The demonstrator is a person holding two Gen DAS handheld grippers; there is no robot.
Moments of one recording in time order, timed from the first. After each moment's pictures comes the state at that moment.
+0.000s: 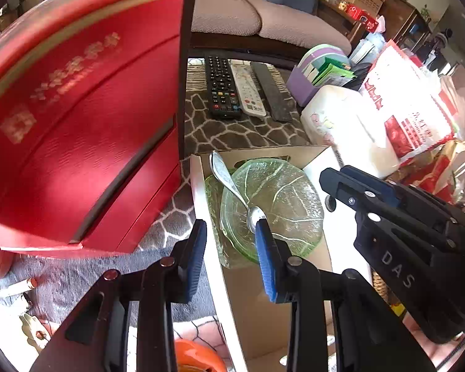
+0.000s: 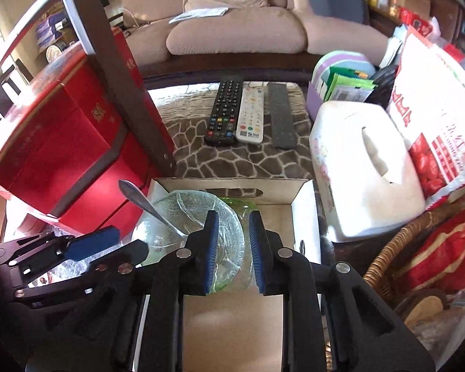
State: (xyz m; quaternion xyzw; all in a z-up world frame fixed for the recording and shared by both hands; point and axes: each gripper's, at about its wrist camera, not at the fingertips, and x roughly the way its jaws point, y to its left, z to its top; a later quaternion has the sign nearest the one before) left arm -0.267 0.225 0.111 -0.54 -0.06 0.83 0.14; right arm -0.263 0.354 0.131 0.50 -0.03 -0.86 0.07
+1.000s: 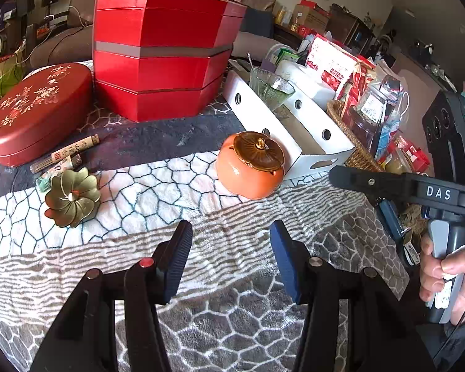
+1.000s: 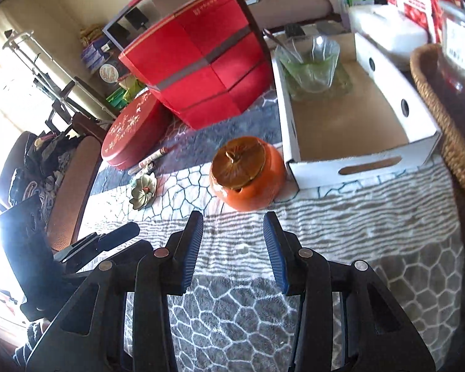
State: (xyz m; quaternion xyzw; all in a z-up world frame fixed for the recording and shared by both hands) left arm -0.012 0.077 0.073 -0.44 -0.05 0.87 0.22; right arm -0.016 0.282 0.094 0.48 -0.18 -0.84 0.16
